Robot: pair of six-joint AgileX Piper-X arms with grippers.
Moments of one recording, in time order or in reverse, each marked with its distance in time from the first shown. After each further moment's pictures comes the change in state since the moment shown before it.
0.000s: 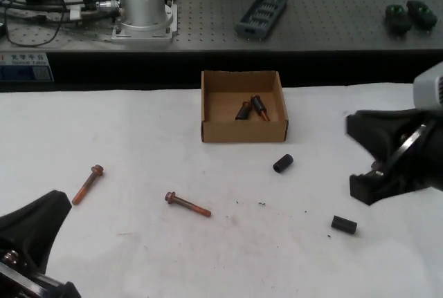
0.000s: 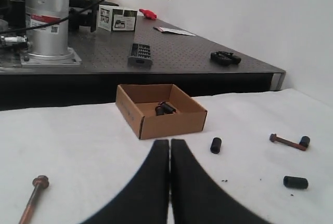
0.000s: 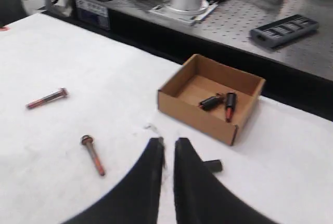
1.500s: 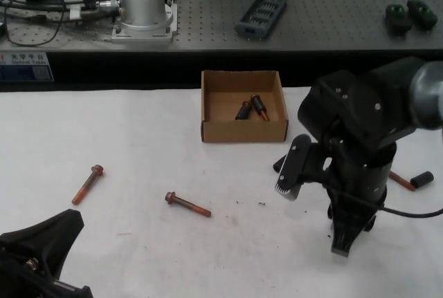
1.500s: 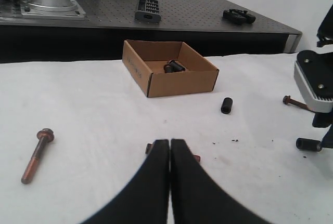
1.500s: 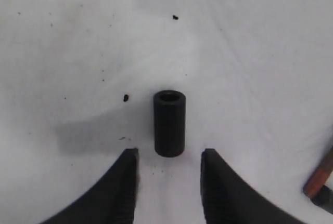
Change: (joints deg) left arm 0.0 7.6 0.0 -1.3 0.0 0.0; right arm -0.5 50.5 -34.7 50.6 19.2 -32.8
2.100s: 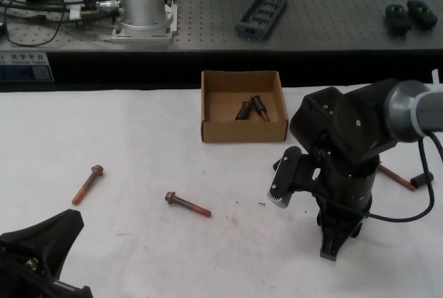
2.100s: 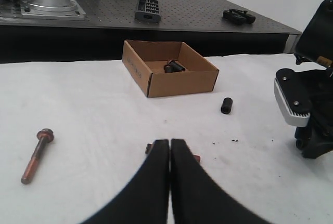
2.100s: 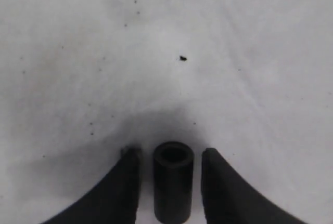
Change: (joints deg) left arm 0.0 0.0 0.0 0.0 0.0 0.0; right arm -1.1 5.7 -0.5 -5.1 -0.9 -1.3
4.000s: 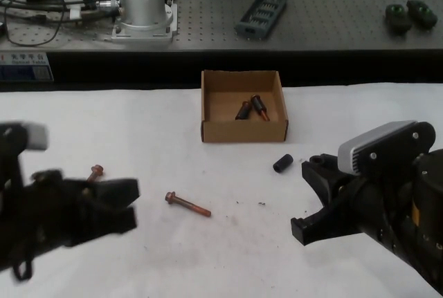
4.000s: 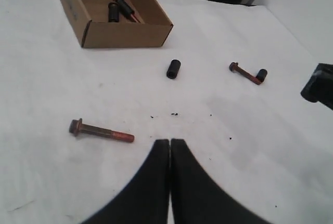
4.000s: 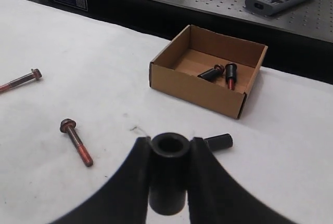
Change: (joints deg) left arm 0.0 16.7 -21.7 21.0 12.9 -9.7; right arm 11.0 -41.0 44.7 -70.9 -2.5 38.2
